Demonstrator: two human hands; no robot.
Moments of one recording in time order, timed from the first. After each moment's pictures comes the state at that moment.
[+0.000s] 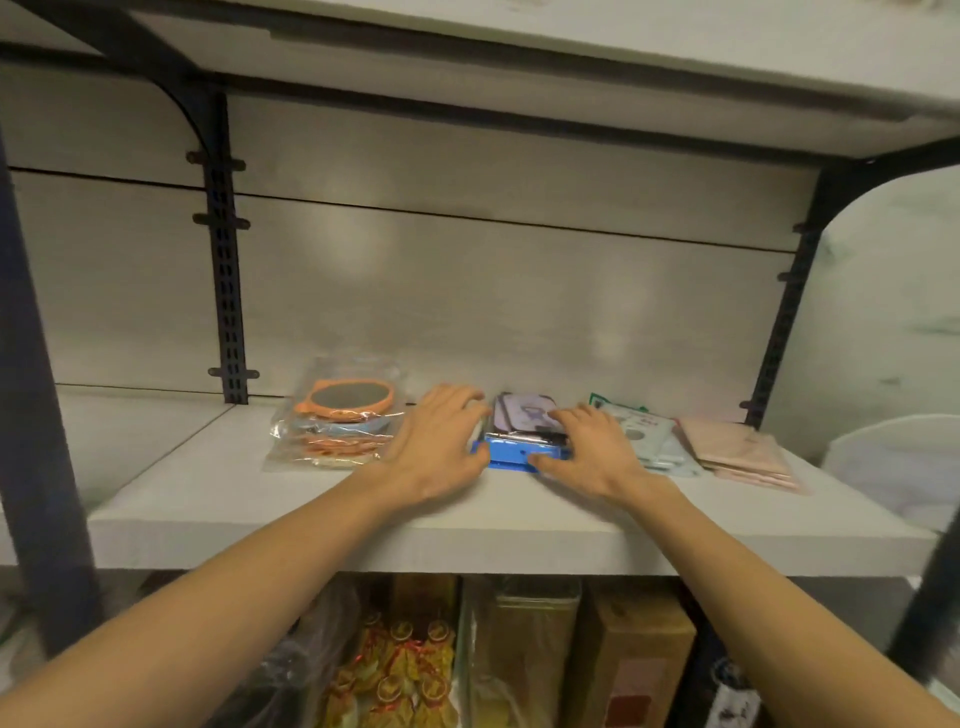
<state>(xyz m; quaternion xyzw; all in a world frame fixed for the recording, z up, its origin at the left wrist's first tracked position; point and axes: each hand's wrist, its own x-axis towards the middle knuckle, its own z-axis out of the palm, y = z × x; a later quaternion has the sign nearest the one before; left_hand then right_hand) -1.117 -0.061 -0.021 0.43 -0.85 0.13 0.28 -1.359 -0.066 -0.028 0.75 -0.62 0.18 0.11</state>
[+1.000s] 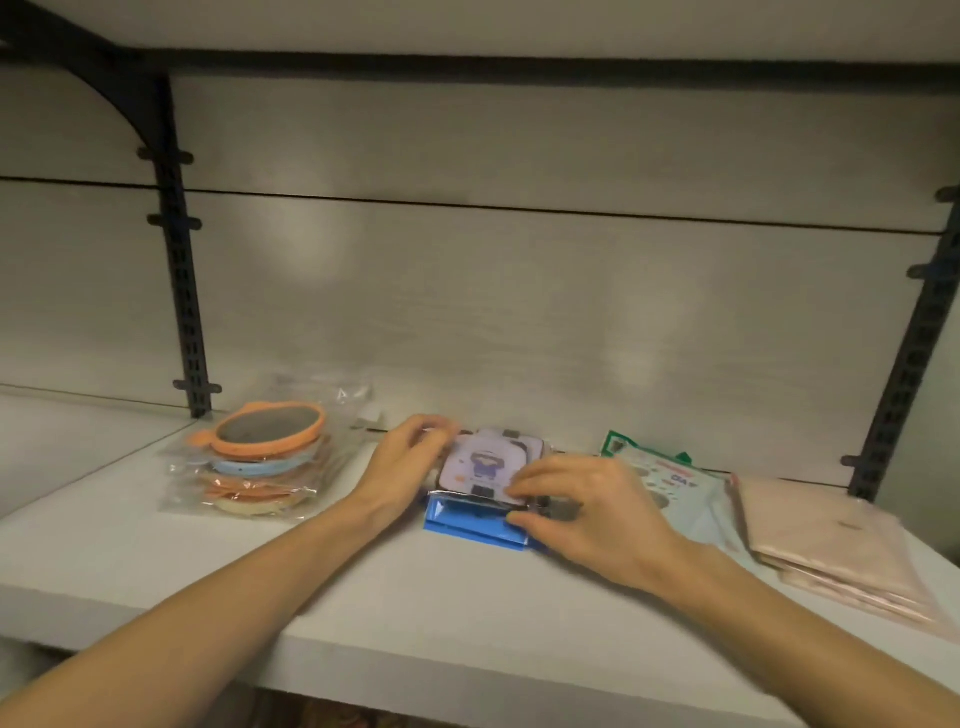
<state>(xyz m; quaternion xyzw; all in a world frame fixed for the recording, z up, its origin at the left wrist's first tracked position) -1.176 -0.140 -0.042 0.52 -0.54 -0.34 0.56 -1.413 -0.118 -0.036 0.87 -0.28 0.39 0.08</state>
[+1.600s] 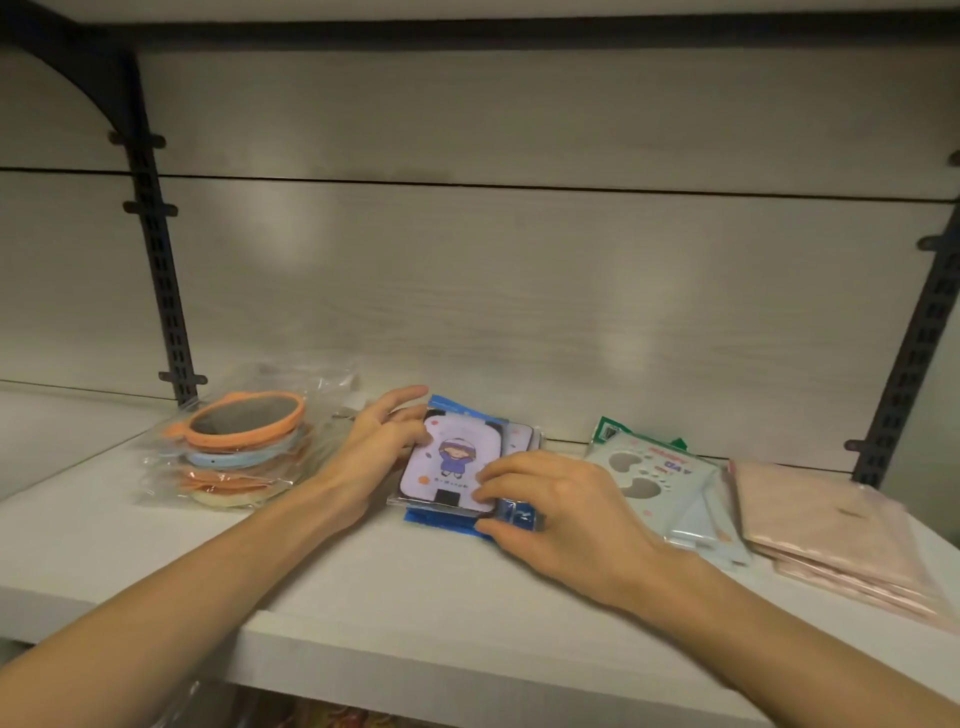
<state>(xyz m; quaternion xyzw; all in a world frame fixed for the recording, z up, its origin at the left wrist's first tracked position) -1.177 -0.132 -0.028 0.48 -0.49 -0.43 0.58 -1.408 -0.108 -0.046 0.89 -0.26 0.36 0.10</state>
